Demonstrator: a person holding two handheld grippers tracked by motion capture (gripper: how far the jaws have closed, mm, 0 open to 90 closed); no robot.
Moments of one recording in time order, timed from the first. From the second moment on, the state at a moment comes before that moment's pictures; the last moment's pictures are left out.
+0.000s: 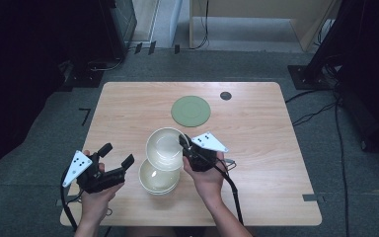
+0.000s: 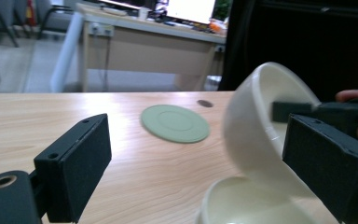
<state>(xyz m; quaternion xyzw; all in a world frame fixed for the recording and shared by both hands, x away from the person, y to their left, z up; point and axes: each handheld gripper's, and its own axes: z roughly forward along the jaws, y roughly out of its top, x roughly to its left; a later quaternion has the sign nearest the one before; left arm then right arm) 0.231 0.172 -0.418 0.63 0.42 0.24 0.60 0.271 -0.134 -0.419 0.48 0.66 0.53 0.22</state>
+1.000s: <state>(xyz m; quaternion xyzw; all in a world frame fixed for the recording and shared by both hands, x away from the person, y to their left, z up) 0.257 0.216 -0.504 0.63 0.53 0.24 0.51 0.303 -0.167 -0.415 0.52 0.64 0.52 0.25</state>
